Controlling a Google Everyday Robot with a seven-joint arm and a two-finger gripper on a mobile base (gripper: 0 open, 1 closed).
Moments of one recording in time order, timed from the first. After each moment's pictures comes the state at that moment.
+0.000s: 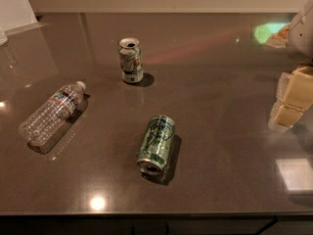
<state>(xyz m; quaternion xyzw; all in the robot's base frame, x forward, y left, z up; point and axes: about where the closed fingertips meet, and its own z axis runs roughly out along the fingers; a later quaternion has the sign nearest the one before) 0.438 -0.217 0.976 -0.60 0.78 -0.03 0.16</state>
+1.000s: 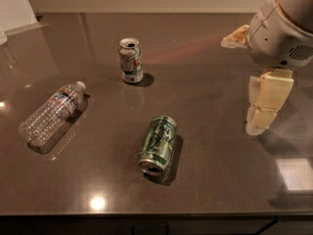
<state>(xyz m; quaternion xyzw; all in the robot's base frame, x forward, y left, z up) 0.437 -0.153 0.973 -0.71 0.68 0.00 0.17</state>
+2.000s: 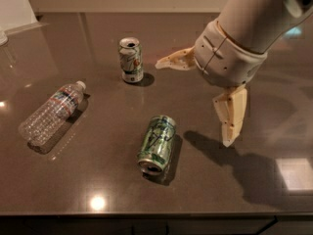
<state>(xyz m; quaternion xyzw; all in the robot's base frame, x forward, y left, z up) 0.419 -0.070 0.945 -0.88 0.43 0.04 0.19</state>
